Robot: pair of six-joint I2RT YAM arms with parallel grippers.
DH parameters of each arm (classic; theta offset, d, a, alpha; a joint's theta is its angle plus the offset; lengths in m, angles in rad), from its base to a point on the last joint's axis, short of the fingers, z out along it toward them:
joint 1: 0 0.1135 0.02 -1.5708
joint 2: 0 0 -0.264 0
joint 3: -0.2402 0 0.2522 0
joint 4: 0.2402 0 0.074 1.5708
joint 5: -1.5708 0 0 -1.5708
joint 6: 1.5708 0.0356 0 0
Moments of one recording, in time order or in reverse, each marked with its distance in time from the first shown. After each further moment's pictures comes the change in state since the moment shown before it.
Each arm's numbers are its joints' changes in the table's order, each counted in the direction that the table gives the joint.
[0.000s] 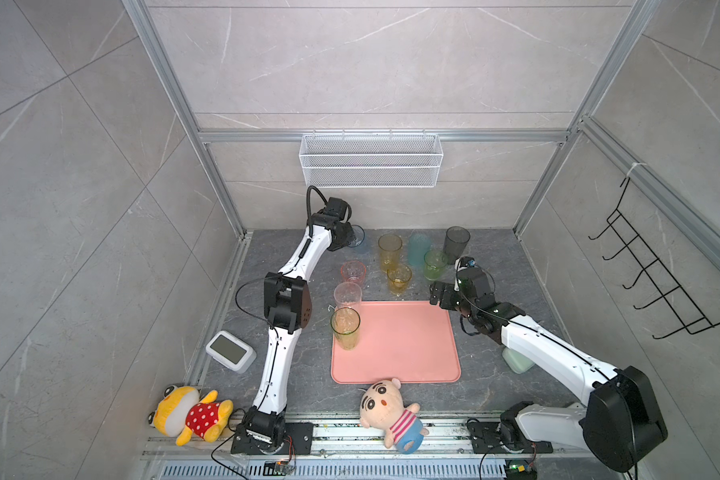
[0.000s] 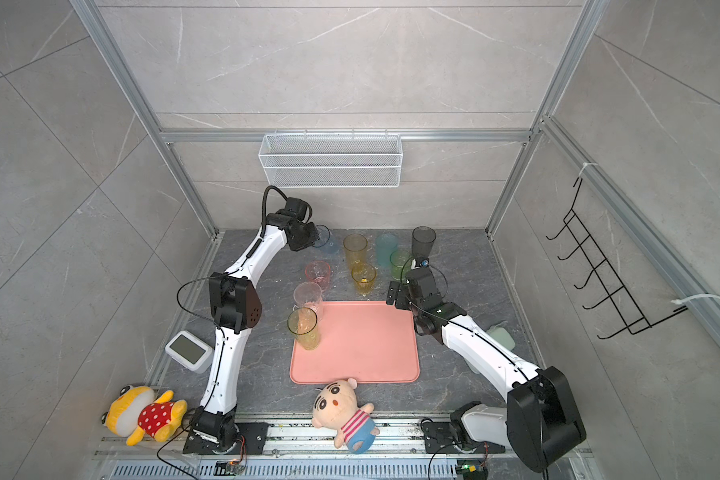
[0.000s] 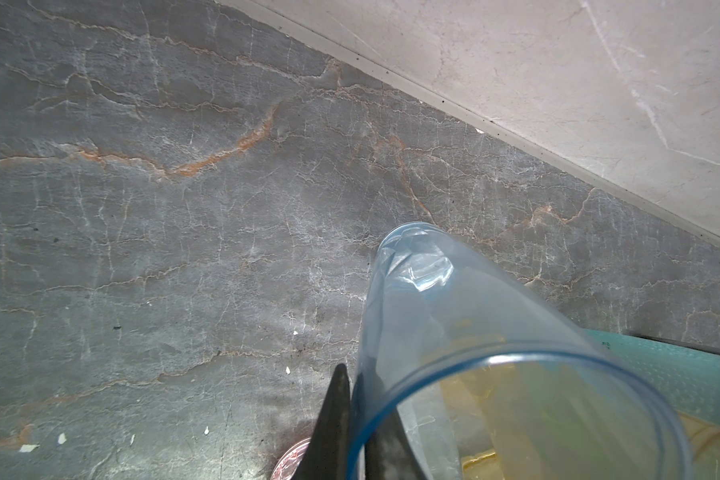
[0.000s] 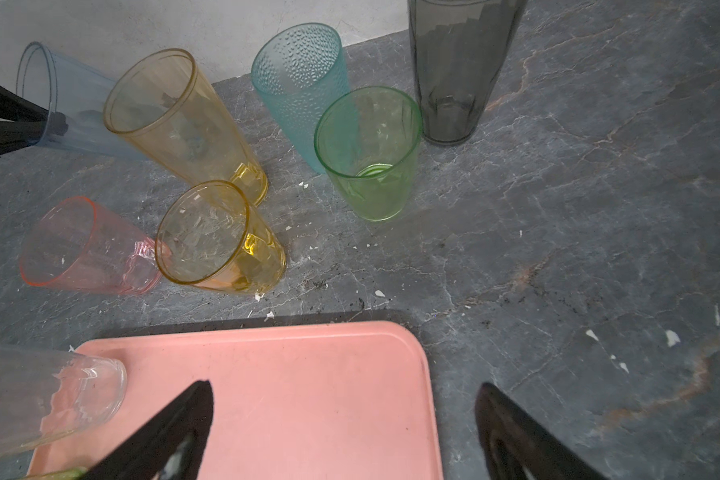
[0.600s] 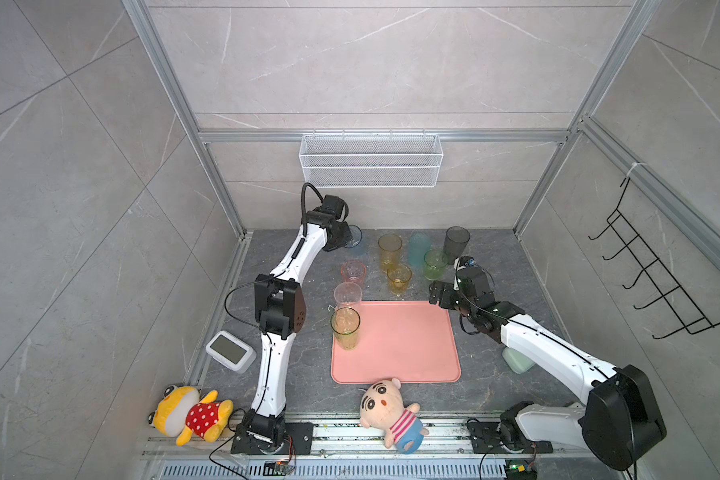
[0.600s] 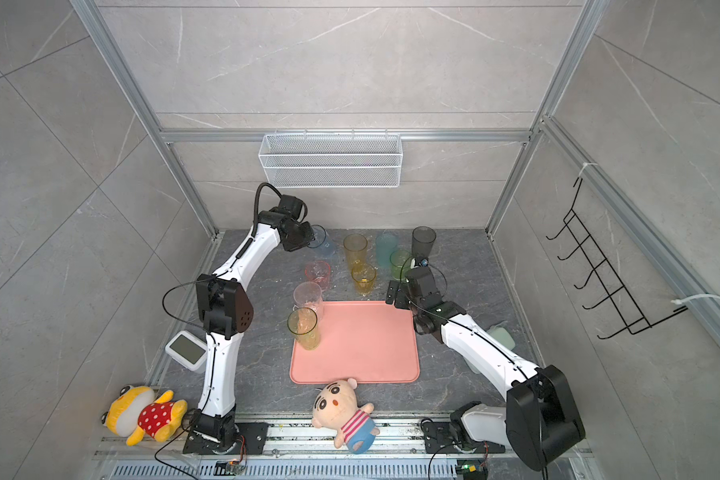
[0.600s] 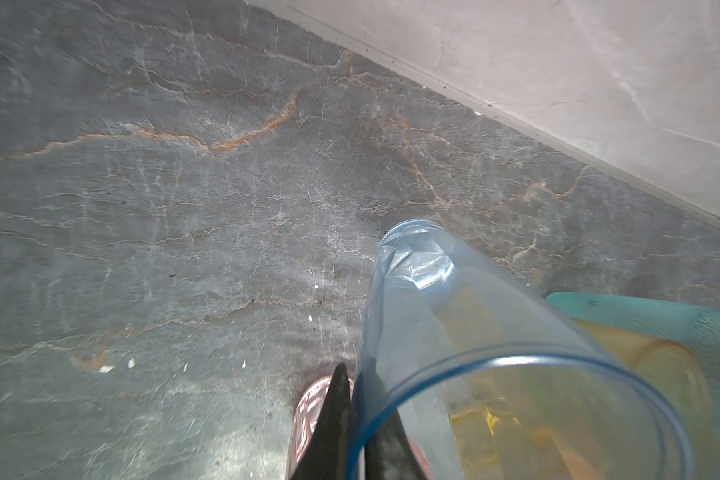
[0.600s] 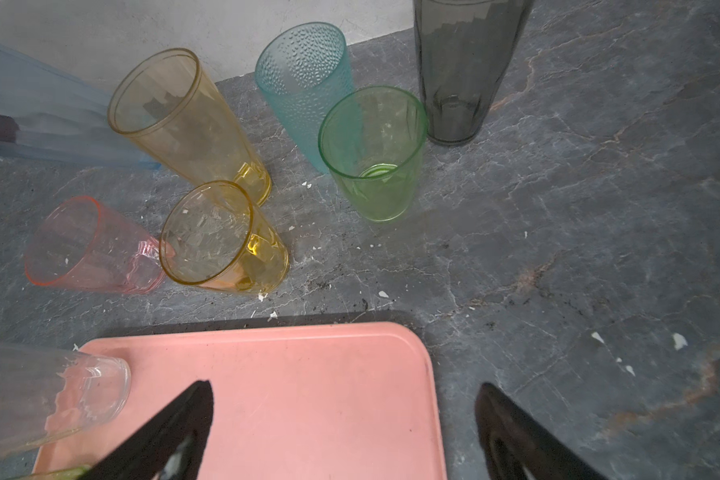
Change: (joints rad) left arm 0.000 -0.160 0.130 0.037 0.013 0.027; right arm 0.000 0.009 -0.010 0.001 0.008 0.000
